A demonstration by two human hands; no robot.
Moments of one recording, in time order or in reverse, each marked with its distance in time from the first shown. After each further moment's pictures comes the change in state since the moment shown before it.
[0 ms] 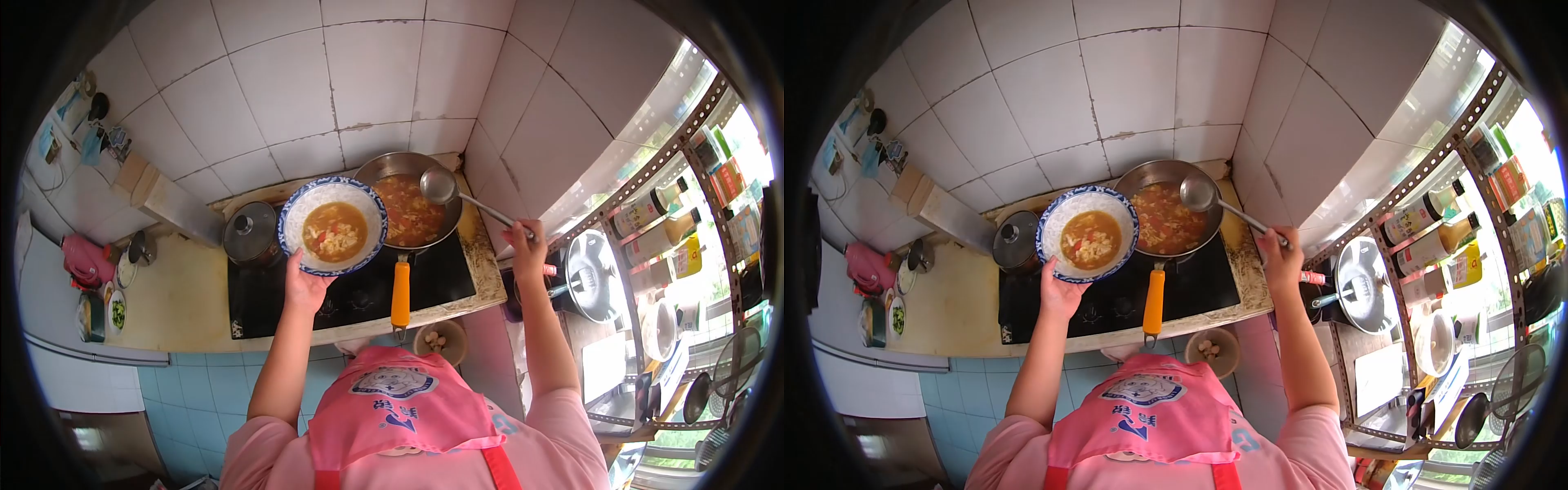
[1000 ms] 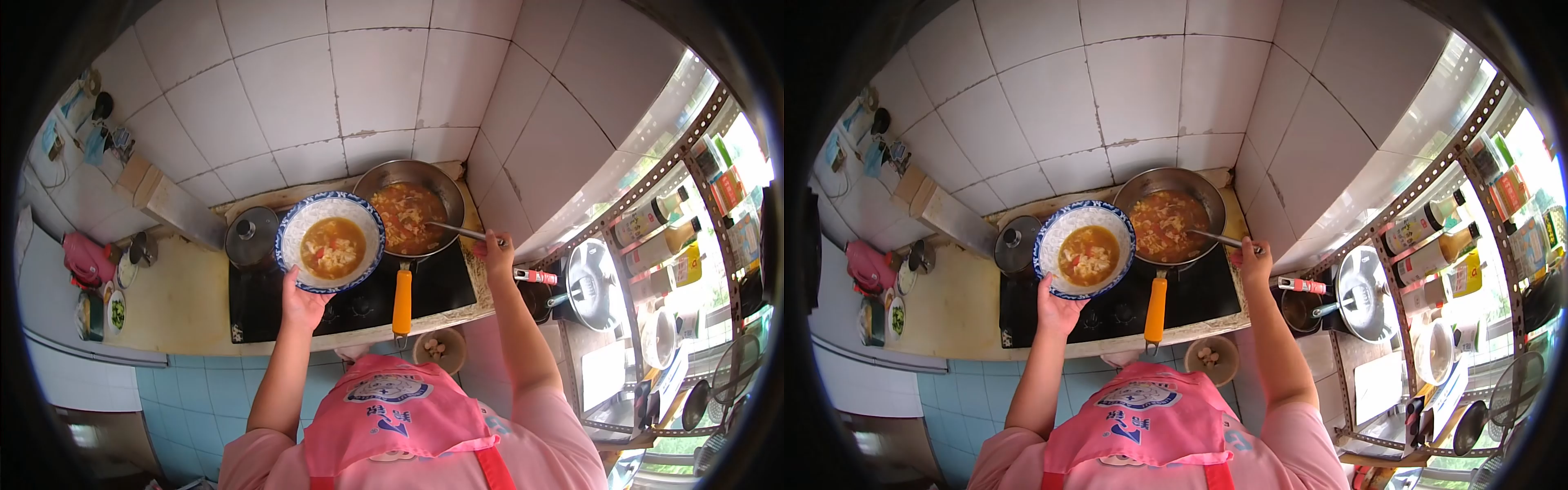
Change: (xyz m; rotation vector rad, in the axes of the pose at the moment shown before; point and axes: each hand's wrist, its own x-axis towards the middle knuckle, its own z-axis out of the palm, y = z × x) left_hand -0.021 0.004 -0.005 -0.013 0.053 0.011; right_hand 0.007 0.083 0.034 0.089 0.106 0.442
